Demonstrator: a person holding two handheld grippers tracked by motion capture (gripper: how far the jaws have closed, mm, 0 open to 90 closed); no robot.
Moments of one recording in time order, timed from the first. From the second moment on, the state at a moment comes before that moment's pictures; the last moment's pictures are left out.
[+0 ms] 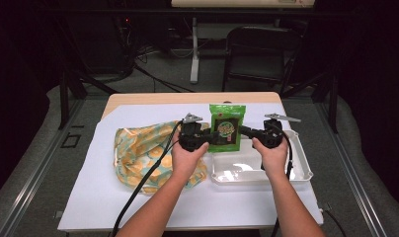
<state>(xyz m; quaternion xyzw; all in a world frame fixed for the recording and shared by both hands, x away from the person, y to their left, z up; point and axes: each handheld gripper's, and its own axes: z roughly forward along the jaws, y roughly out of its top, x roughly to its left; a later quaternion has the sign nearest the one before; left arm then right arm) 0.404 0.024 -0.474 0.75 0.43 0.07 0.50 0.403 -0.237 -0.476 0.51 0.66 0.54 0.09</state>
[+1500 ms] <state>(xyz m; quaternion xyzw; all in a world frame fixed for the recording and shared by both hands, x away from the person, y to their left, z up) 0.419 -0.006 -0.512 0.75 0.46 0.04 0.47 0.408 -0.251 -0.499 0.56 0.67 0.49 0.08</state>
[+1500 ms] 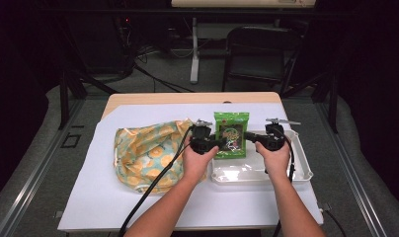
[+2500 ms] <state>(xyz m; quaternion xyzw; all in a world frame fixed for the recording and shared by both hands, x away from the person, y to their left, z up) 0.423 -0.010 -0.518 0.75 0.47 0.04 0.45 0.418 -0.259 -0.518 0.59 0.66 0.46 0.05</state>
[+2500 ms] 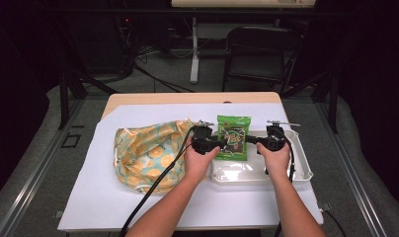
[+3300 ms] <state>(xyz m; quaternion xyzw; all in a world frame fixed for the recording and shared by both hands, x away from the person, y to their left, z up) 0.418 0.017 -0.510 0.75 0.47 0.06 0.46 0.423 -0.253 -0.524 0.61 0.65 0.45 0.04</state>
